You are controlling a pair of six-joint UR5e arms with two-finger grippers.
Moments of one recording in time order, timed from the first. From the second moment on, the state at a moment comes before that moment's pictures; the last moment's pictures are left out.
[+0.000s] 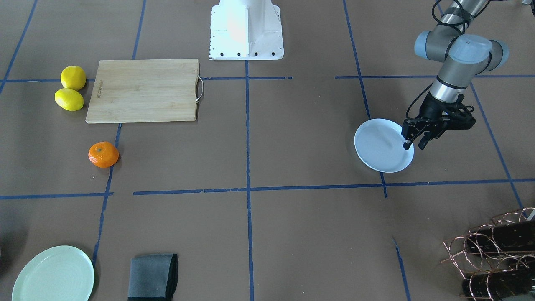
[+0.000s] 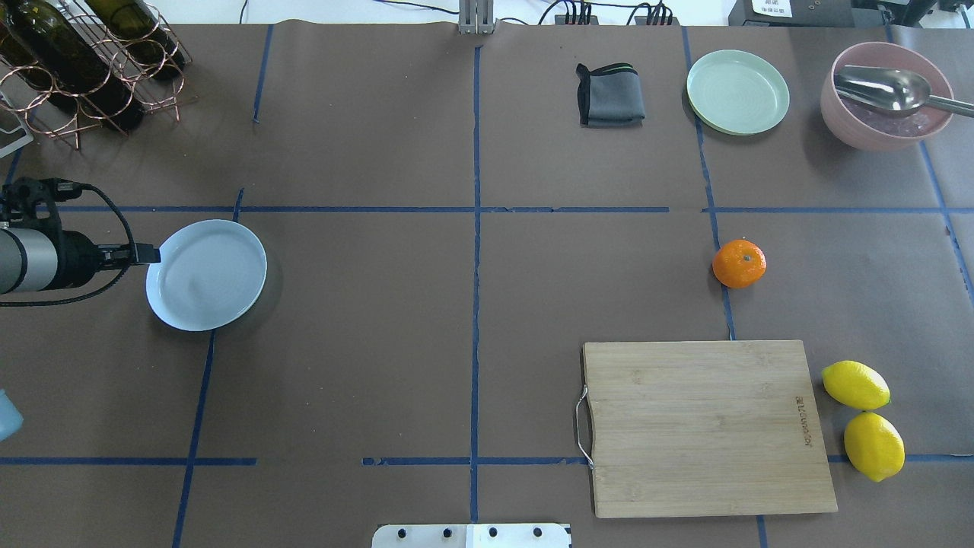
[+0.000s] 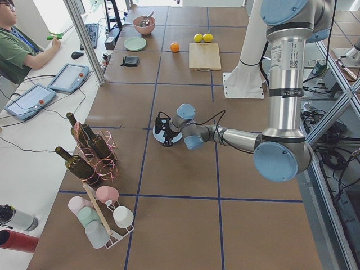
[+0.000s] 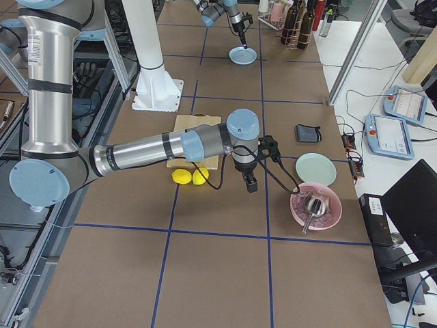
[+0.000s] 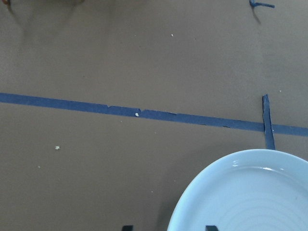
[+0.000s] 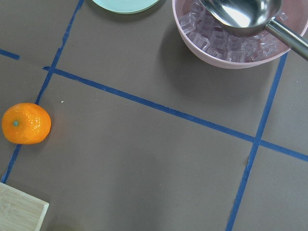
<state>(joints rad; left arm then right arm) -0.75 -1.55 -1.63 -2.48 -1.76 -1.20 1.47 -1.65 1.91 -1.53 2.41 -0.05</state>
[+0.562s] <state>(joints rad) -0.73 -1.55 -1.63 -2.48 -1.75 -1.19 1.47 -1.65 1.91 -1.53 2.42 -0.05</state>
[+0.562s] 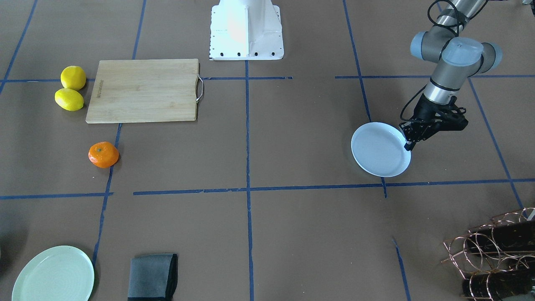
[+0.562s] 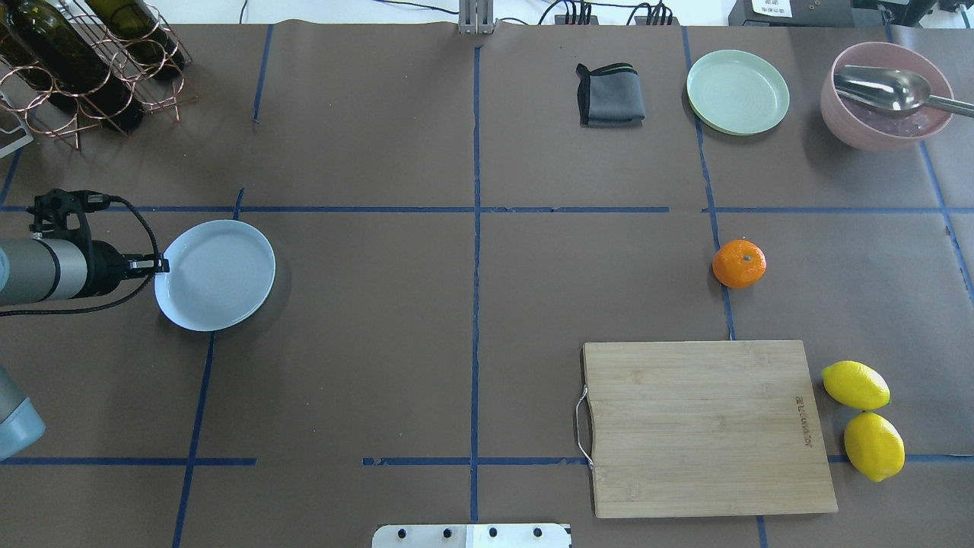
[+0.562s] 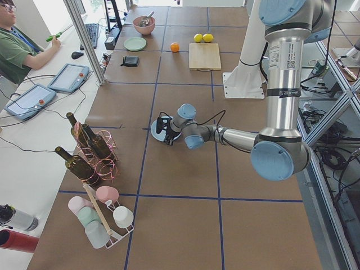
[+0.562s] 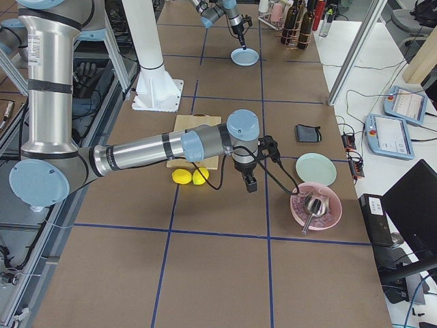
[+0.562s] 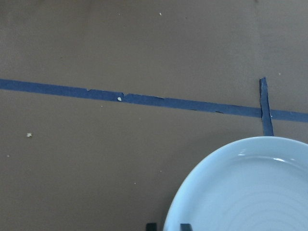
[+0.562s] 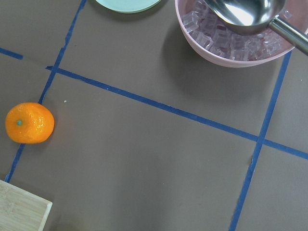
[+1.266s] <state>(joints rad) -0.73 -1.77 -1.70 -2.37 -1.75 -1.24 1.47 -1.65 1.91 -1.53 2.43 -0.04</state>
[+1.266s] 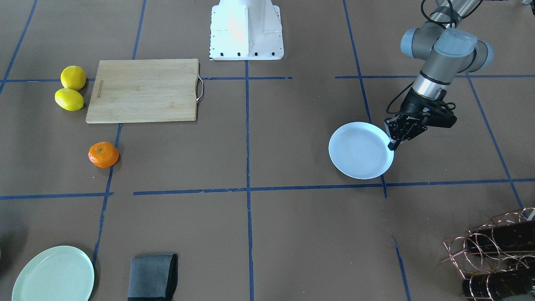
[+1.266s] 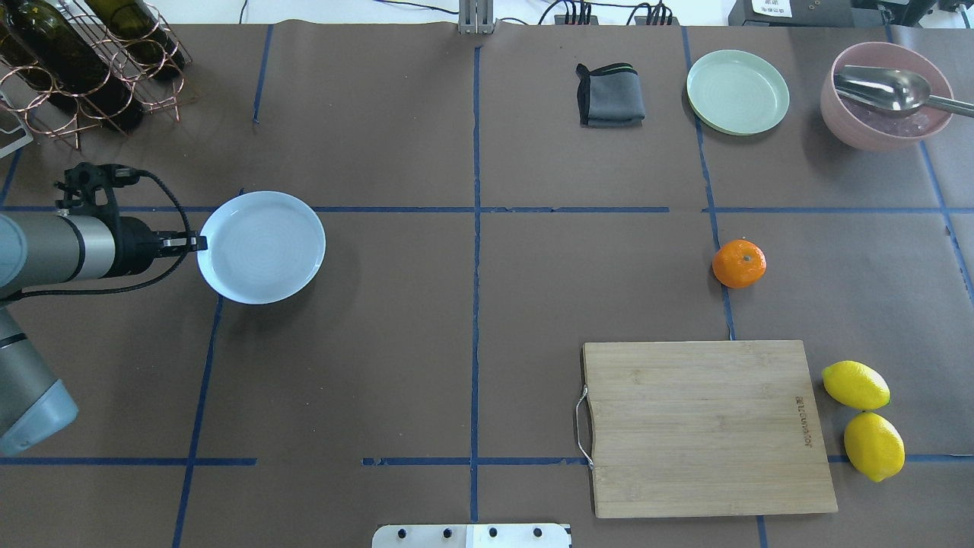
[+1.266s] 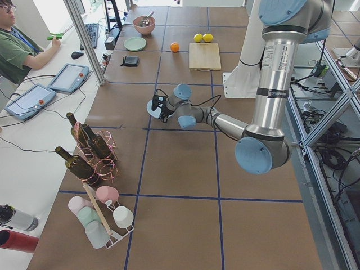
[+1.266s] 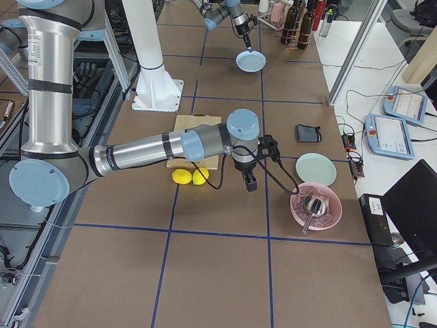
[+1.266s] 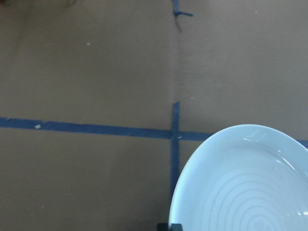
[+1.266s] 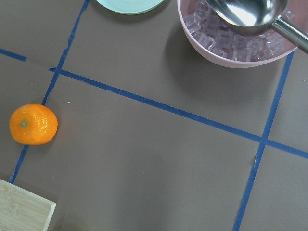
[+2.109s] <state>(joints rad) -0.49 -2.16 -1.51 -2.15 -1.58 -1.45 1.47 -1.65 1.91 -1.53 2.43 -0.03</state>
